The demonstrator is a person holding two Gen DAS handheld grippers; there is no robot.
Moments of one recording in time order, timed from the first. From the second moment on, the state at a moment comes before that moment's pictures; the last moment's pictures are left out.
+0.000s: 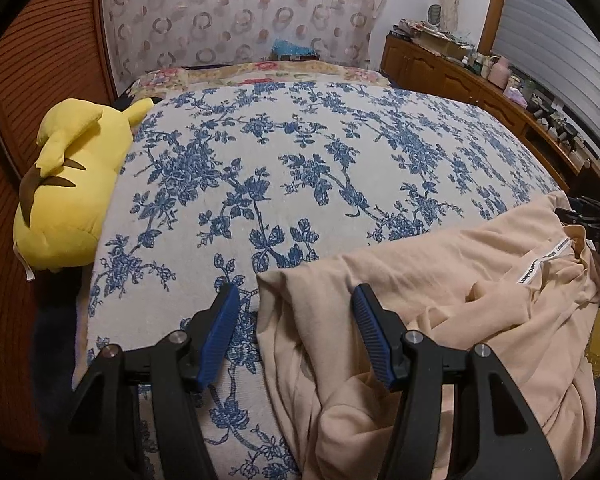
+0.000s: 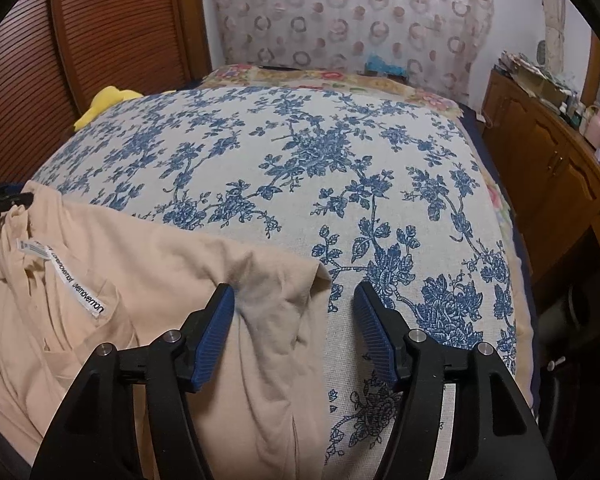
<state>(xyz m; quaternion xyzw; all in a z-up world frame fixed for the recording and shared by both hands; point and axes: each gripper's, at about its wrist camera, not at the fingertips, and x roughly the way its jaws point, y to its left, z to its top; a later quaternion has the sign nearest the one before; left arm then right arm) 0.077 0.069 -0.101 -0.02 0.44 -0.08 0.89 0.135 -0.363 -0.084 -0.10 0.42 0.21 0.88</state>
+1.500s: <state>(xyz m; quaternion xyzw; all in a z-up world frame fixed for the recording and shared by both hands) 0.013 0.047 0.079 -0.01 0.21 -0.16 0.96 0.044 -0.329 0.086 -0.12 0.25 0.33 0.90</state>
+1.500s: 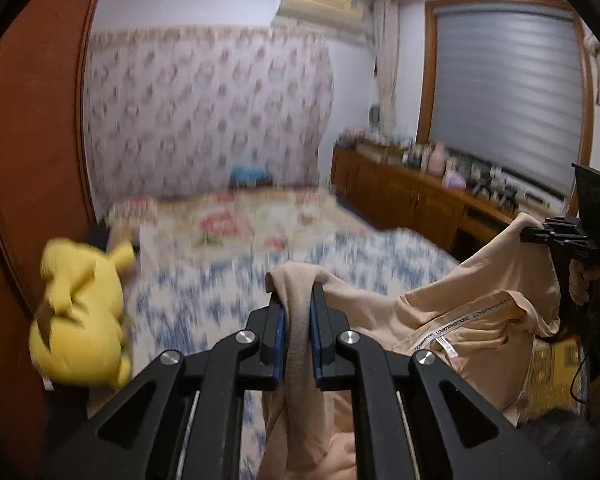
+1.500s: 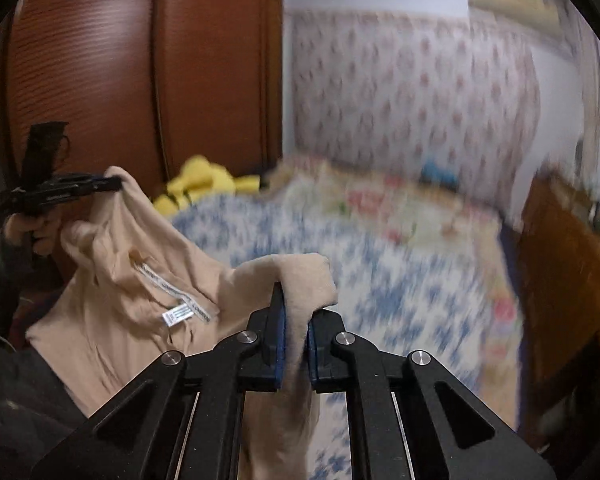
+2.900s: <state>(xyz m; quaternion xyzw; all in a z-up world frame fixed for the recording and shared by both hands) -0.068 0.105 0.297 0.02 -0.06 -0.12 0.99 -0.040 -0.360 0.372 -0.15 -0.03 0.22 0.96</state>
